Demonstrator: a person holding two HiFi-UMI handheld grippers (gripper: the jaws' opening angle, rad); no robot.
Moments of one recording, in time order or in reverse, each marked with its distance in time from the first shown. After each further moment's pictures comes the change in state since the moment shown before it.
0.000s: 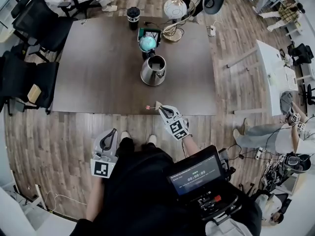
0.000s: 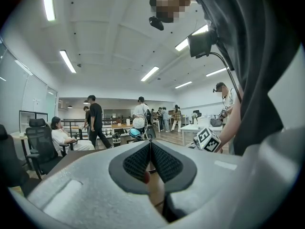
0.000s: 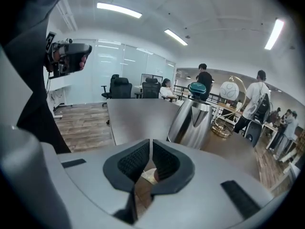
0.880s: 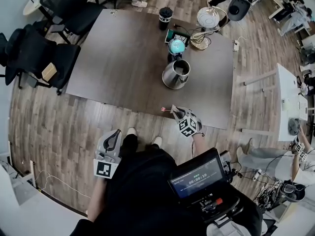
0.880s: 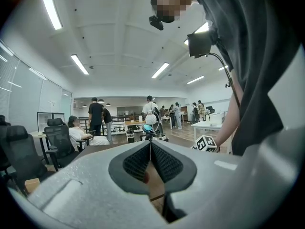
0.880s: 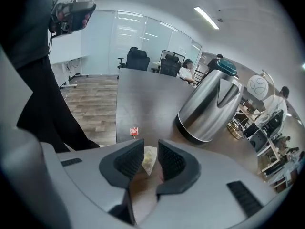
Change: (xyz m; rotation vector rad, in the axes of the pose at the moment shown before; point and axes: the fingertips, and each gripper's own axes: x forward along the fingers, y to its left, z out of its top) left arm -0.043 0.014 -0.011 -0.047 0.046 0.168; right arm 0.053 -0.004 -0.072 -0.238 0.267 0.127
